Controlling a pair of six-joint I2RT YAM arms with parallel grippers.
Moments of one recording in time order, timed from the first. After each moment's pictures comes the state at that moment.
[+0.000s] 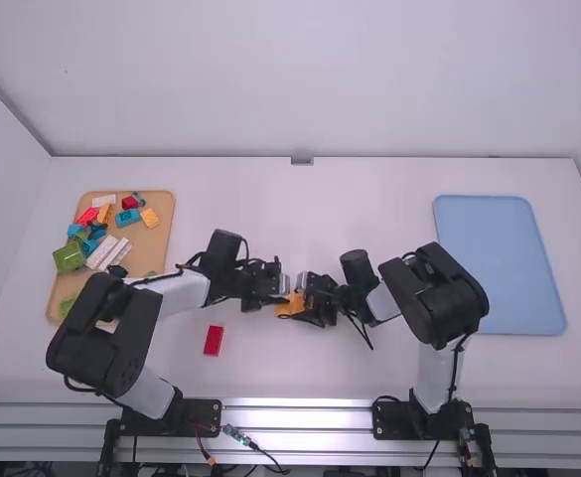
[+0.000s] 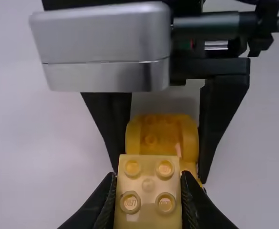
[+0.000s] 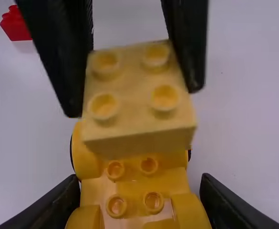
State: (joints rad) left arm -0.29 1.64 0.64 -0.01 0.81 1.05; right arm 0.45 2.00 0.54 0.59 -0.87 -0.68
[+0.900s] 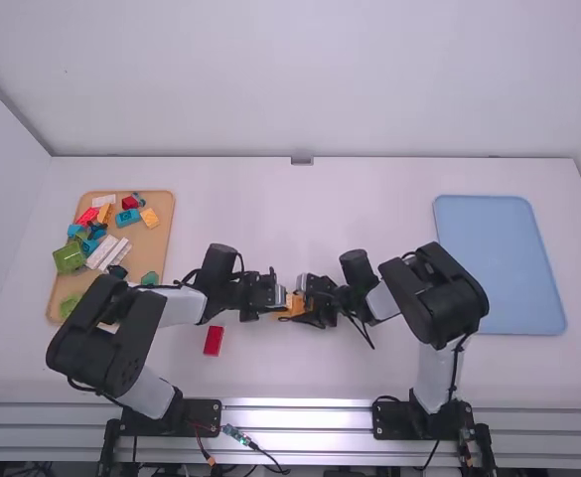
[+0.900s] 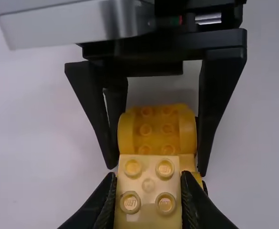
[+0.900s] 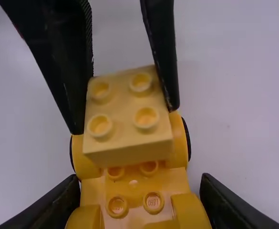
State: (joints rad) left arm -0.29 1.64 0.49 0.24 0.81 0.99; right arm 0.45 2.00 0.55 0.55 -0.90 -0.72
